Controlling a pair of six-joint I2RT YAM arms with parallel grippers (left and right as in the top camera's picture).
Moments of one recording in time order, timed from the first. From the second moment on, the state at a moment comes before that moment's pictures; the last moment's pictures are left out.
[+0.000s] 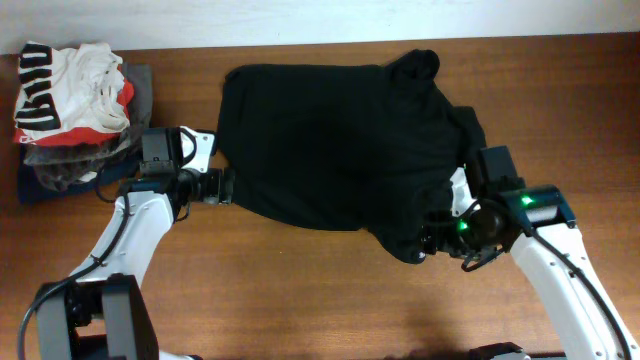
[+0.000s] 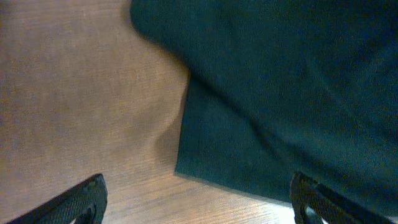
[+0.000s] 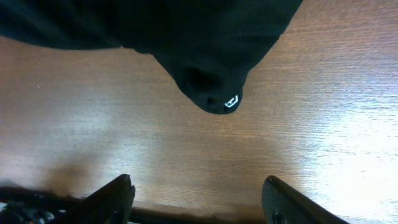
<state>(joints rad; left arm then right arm) 0.04 1.63 0.98 -0.38 0.20 0.18 0.14 1.26 1.04 -1.20 -0.25 0.29</state>
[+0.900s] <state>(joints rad) 0.04 1.84 0.98 -0.28 0.29 0.19 0.14 1.26 1.02 -1.23 -0.26 0.29</state>
